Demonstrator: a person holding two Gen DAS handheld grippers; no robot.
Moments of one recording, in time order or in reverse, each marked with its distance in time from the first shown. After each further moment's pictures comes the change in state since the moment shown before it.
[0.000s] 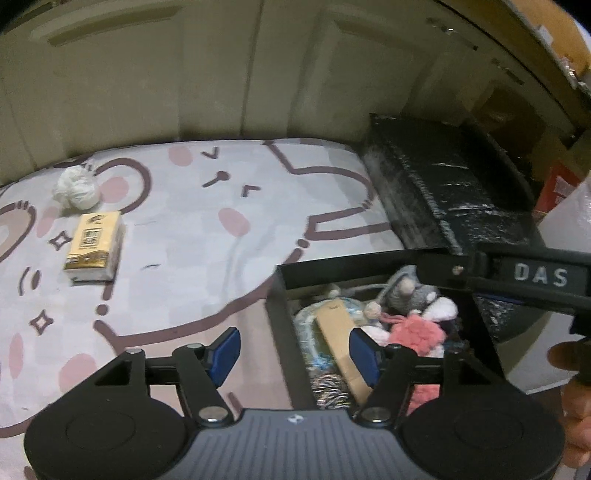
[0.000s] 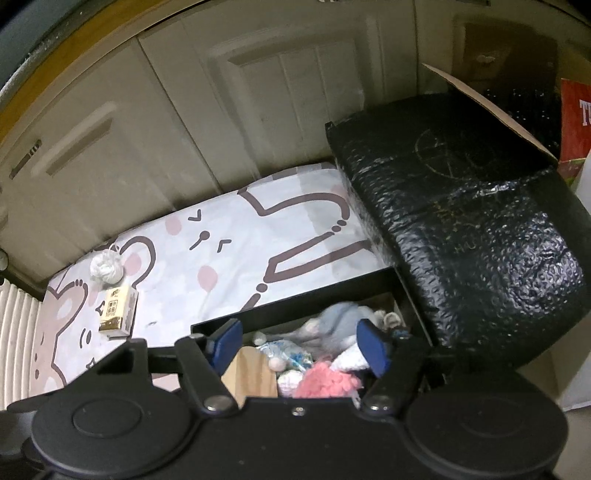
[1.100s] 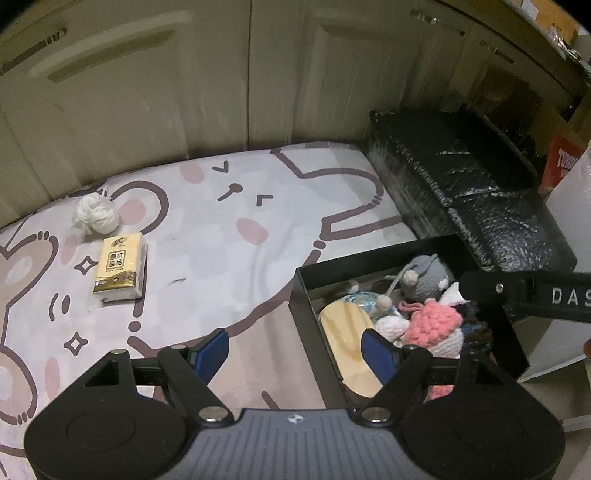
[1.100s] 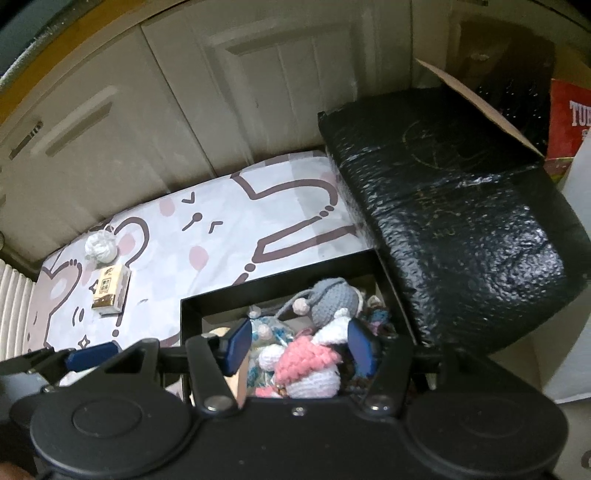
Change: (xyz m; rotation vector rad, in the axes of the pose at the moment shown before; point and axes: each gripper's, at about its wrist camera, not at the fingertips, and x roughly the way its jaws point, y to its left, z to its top) left arm -0.019 -0.002 -0.001 0.094 -0.007 0.089; right arm -0.021 -0.008 -0.009 -0.031 0.030 -0.037
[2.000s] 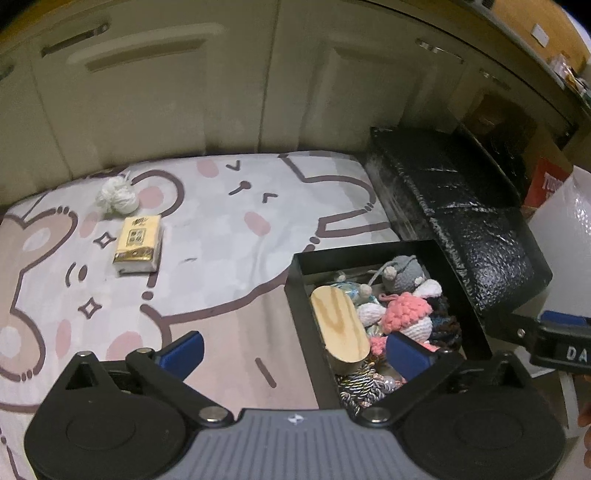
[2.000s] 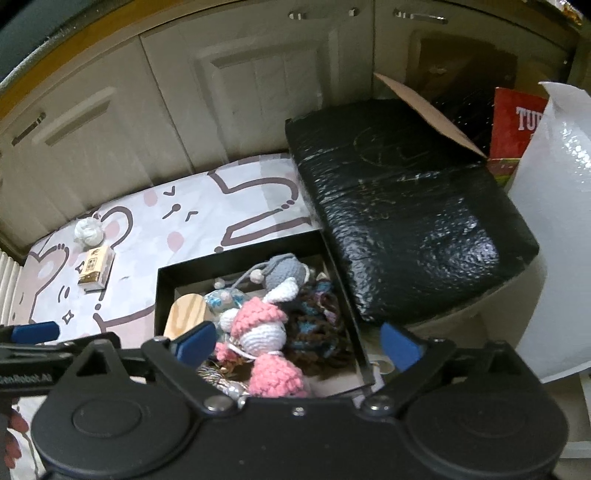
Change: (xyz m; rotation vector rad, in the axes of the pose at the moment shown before) left arm -0.046 0.006 -0.018 -0.092 -0.012 -0.019; right arm -0.050 -0.019 -0.033 -0.034 -0.030 -0.087
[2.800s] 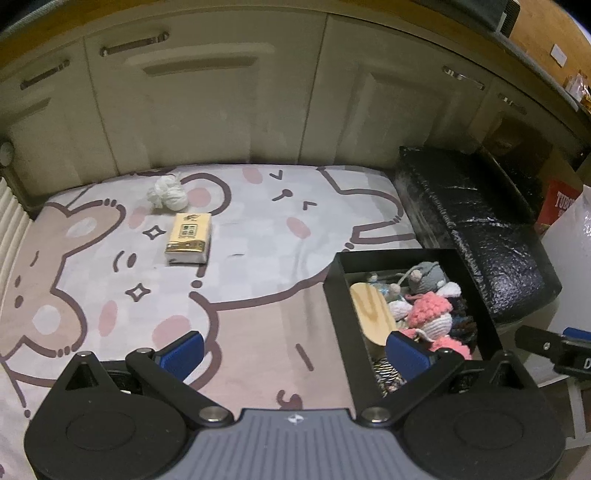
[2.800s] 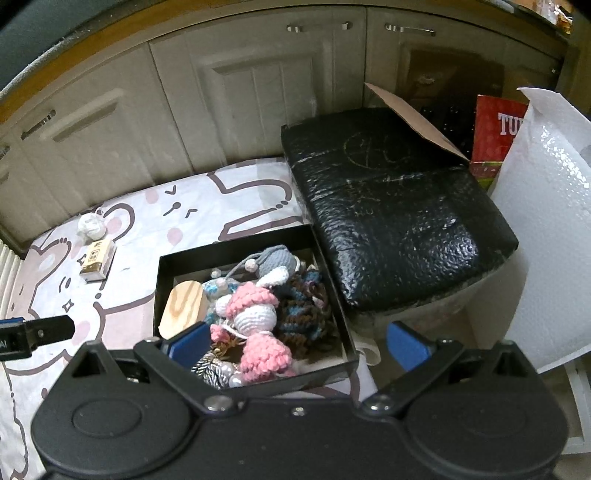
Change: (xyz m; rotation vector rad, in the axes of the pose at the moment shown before) left arm -0.040 0.024 -0.021 -0.040 -0.051 0.065; right arm -0.026 -0.001 -0.020 -0.007 -0.033 -0.012
